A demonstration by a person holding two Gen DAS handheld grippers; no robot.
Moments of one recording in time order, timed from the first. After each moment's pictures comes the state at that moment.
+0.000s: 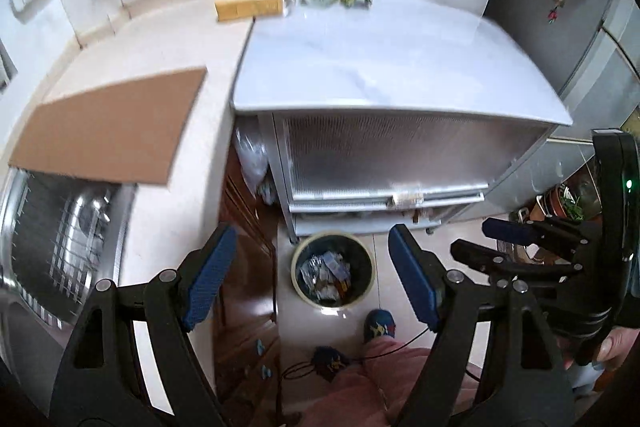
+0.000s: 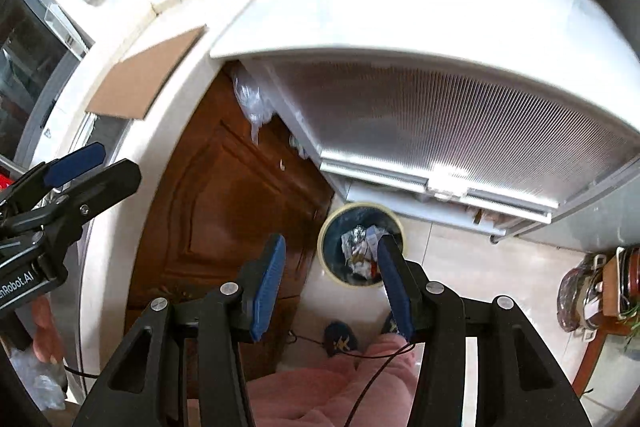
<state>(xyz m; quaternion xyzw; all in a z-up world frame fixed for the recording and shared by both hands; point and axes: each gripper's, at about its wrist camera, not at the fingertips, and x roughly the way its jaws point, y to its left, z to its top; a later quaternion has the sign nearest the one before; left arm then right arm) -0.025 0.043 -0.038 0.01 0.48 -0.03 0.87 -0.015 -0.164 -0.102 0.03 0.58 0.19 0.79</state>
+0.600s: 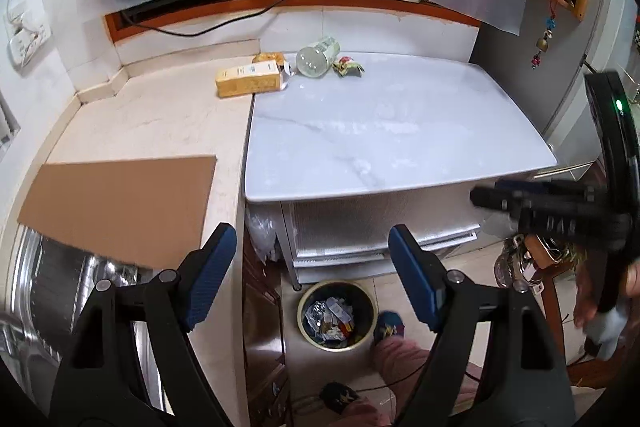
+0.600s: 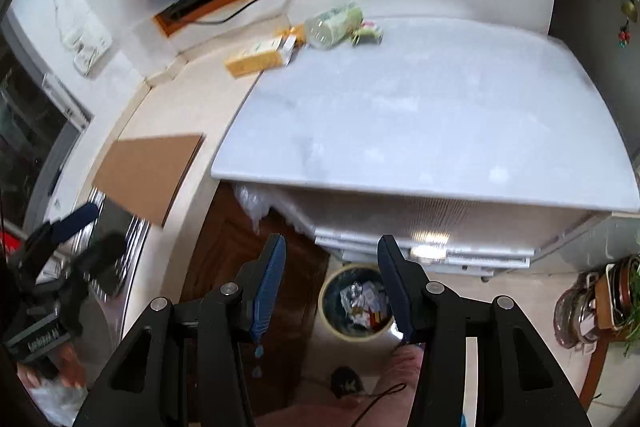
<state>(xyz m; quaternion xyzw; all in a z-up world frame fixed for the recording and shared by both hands) 0.017 0.053 0.028 0.03 0.42 -0.05 0.90 0.068 -0.195 0.002 0.07 0.52 0.16 0.84</state>
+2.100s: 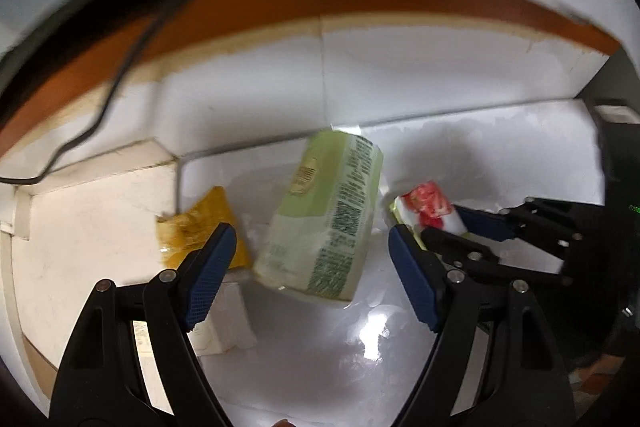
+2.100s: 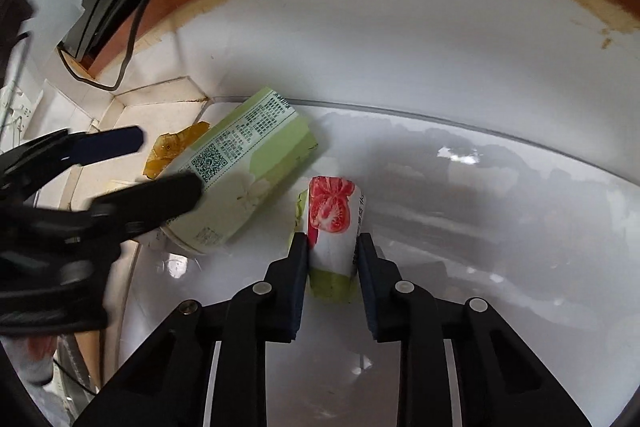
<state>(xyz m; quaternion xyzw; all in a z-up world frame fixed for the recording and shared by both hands) 0.507 -0.029 -0.065 0.08 0.56 -0.06 0.82 0.518 -0.177 -0.120 0.04 0.56 0.23 0.80</state>
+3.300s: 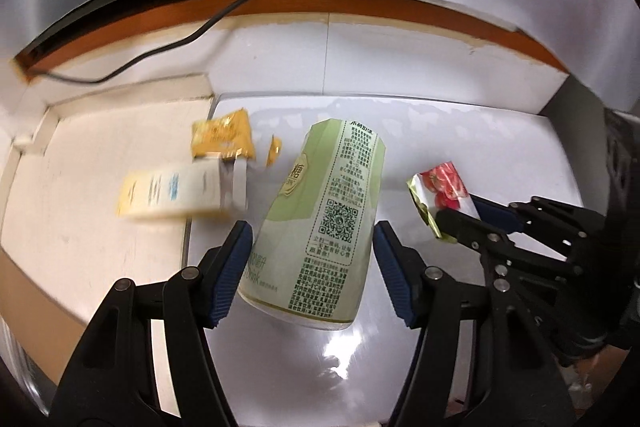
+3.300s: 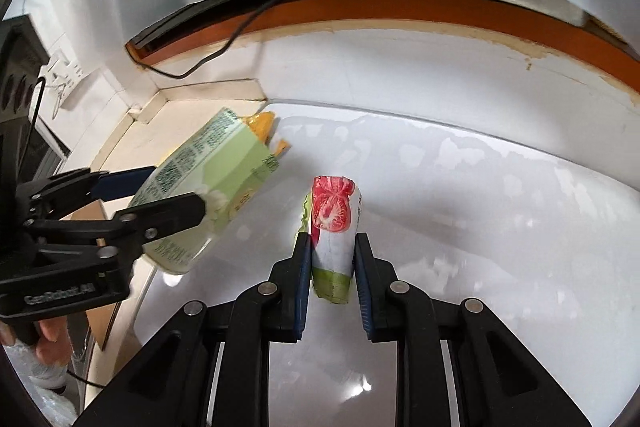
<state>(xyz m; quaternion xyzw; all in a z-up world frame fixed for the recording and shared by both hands) 0.361 -0.004 -0.017 0.00 0.50 -0.03 0.86 0.398 -0.190 -0.051 0.02 0.49 0.24 0.84</state>
